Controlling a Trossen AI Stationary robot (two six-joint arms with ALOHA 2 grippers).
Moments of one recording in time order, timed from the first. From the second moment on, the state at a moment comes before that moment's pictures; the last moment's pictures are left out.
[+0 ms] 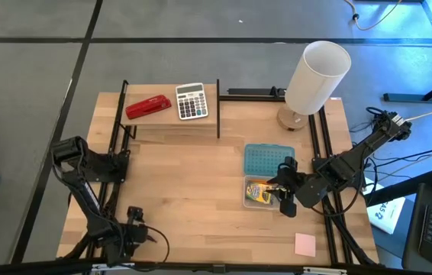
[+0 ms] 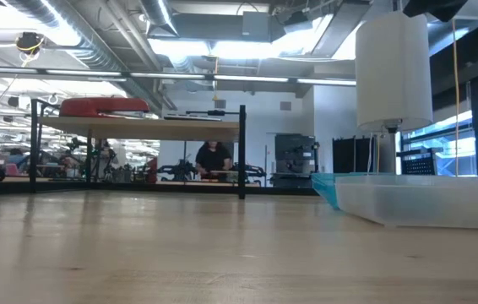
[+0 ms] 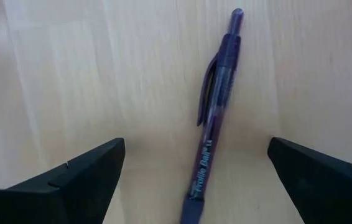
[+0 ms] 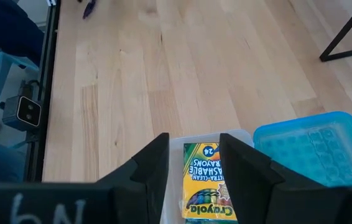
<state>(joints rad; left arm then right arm) -1.18 1.72 0.90 -0.63 -0.27 -1.05 0.64 1.18 1.04 -0.74 0.50 0.70</state>
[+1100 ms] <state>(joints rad) -1.20 1.72 0.90 -0.58 -0.28 -1.11 0.64 1.18 1.04 -0.74 0.49 0.70</state>
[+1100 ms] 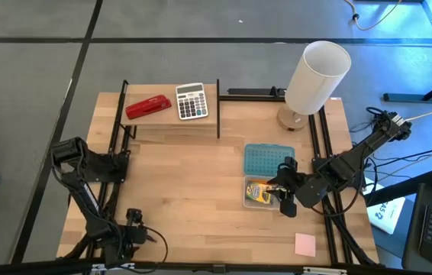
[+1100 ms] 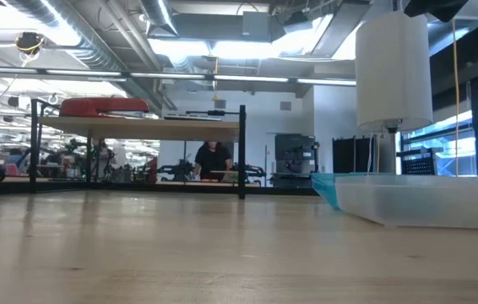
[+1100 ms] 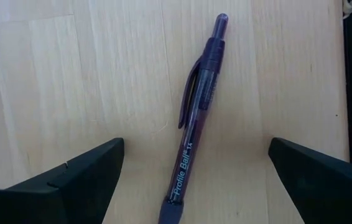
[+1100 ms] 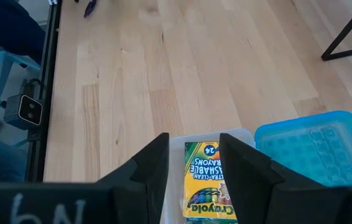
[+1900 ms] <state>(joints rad) -1.23 1.72 0.90 -0.59 -0.33 -1.16 0.64 1.18 1.04 -0.74 0.49 0.70</state>
